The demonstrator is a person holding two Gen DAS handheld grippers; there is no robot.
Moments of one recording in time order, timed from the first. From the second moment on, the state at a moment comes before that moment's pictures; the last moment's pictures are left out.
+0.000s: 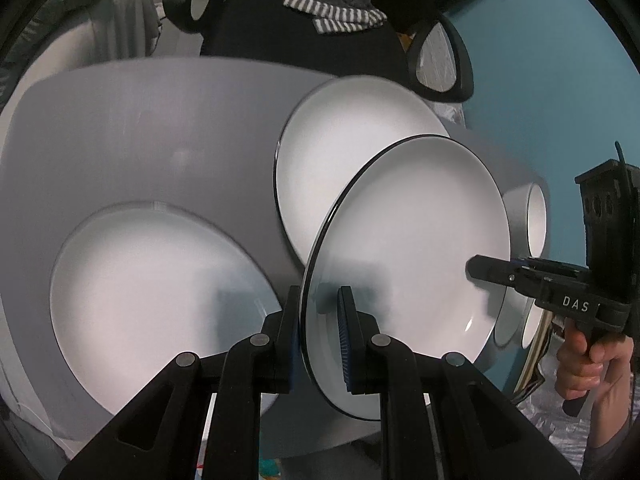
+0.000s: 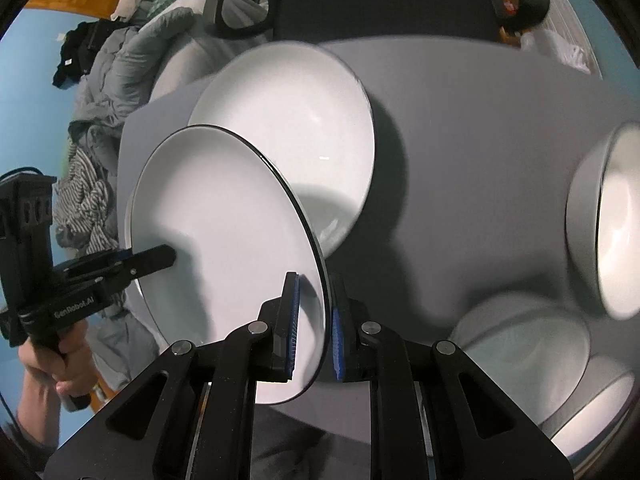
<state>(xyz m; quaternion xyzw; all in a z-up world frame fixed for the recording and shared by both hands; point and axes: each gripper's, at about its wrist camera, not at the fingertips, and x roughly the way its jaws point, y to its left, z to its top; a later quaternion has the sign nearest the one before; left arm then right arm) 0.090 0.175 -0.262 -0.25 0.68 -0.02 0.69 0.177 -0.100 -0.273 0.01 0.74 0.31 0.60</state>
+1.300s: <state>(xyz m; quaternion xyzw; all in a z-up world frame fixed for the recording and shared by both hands) 0.166 0.163 -0.286 -0.16 0.72 0.04 0.68 0.247 -0.053 -0.316 0.01 0.82 0.24 0.51</state>
